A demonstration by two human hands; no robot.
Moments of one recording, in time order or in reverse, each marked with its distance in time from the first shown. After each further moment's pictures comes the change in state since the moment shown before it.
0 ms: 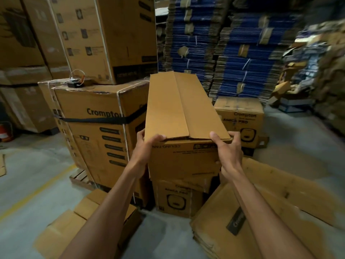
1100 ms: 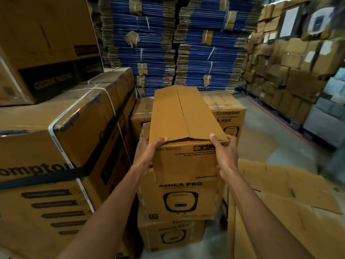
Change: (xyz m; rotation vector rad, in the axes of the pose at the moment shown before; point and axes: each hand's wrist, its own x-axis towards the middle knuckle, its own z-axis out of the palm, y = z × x) left_hand 0.442 -0.058 0.018 0.035 -0.419 -0.170; right_hand 0.255 0.068 0.245 -0.020 0.383 0.232
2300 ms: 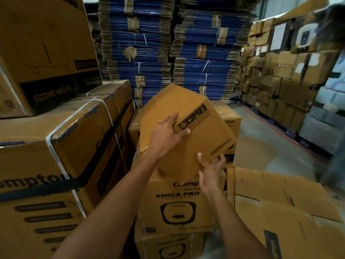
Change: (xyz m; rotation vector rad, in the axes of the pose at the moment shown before) left_hand 0.014 0.073 0.054 0.842 0.054 0.642; right_hand -0.026 0.028 0.024 0.798 -0.148 0.130
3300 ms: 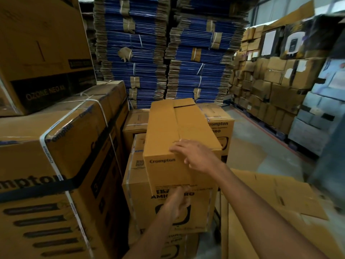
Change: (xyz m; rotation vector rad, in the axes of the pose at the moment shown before) left_hand -0.129 -0.020 0.123 -1.087 -0.325 -0.996; right_hand 0.008 -0.060 0.046 -2.018 -0.829 -0.874
